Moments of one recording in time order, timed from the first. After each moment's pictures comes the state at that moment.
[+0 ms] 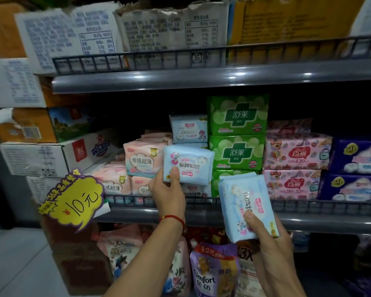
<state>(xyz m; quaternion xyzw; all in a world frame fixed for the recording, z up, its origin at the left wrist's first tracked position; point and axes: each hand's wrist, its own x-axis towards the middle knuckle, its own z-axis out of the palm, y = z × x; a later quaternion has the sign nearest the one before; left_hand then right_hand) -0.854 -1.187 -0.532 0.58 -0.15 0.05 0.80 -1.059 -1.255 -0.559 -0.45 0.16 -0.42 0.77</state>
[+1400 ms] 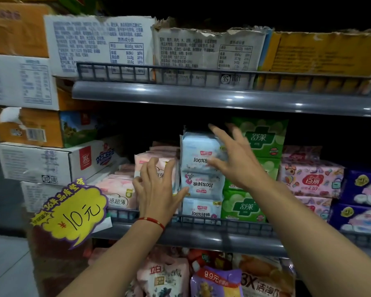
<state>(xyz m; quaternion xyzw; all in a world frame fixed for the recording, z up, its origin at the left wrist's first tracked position) -0.788 -1.139 -0.502 0.84 -0.29 0.39 0.26 -0.932 -1.280 -0.384 -0.92 0.15 -0.33 0.14</state>
